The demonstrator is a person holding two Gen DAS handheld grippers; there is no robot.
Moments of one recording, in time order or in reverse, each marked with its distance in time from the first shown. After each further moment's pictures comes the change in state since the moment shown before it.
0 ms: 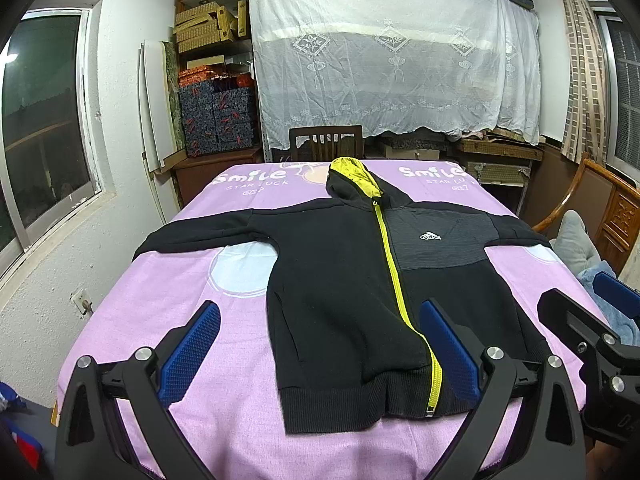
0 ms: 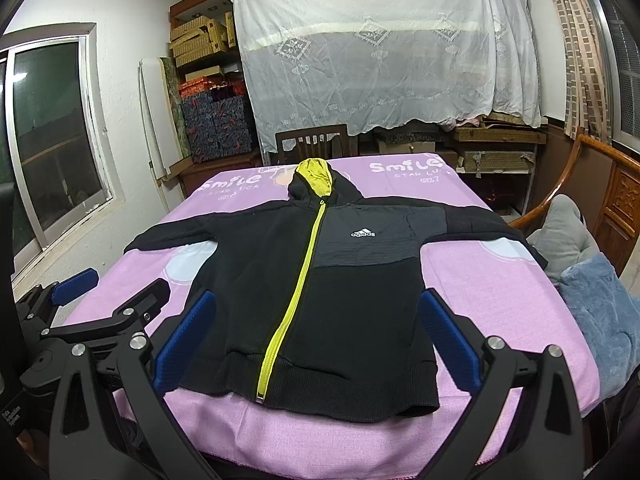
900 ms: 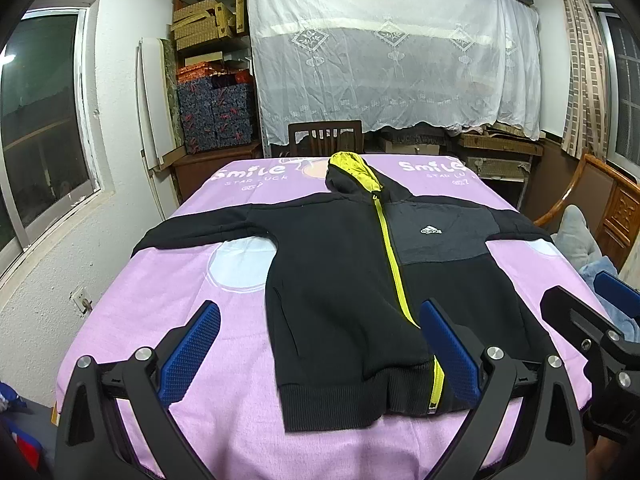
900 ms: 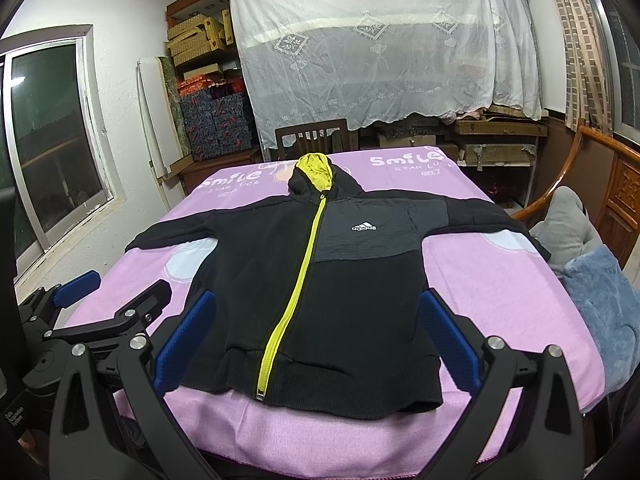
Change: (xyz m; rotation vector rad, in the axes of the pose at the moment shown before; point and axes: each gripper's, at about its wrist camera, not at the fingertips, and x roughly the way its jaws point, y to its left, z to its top) left arm 0.004 0.003 -0.015 0.009 0.038 -0.003; right arm 0.007 -0.011 -0.013 -0.009 0.026 -0.005
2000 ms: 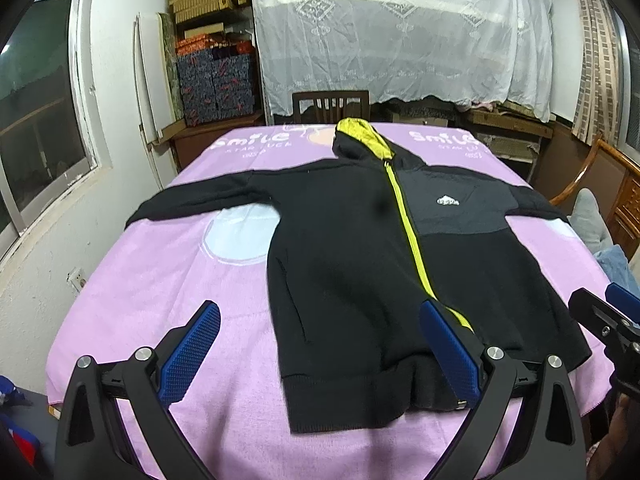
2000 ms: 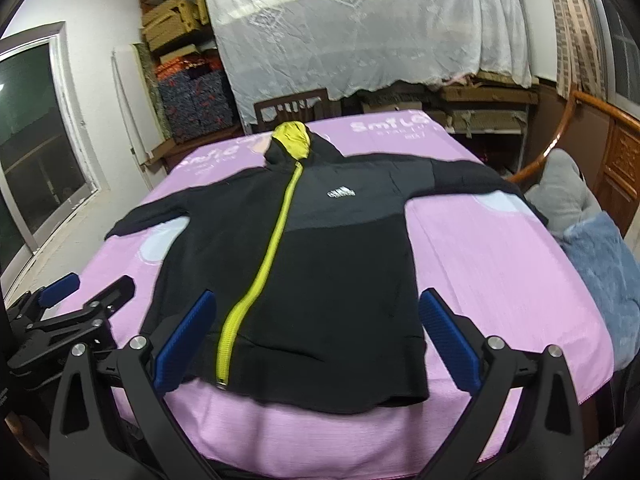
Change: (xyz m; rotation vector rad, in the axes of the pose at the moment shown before) left arm 0.037 0.013 0.000 -0.005 0.143 0.006; right arm 0.044 -0.045 -0.014 0.049 0.123 -0.051
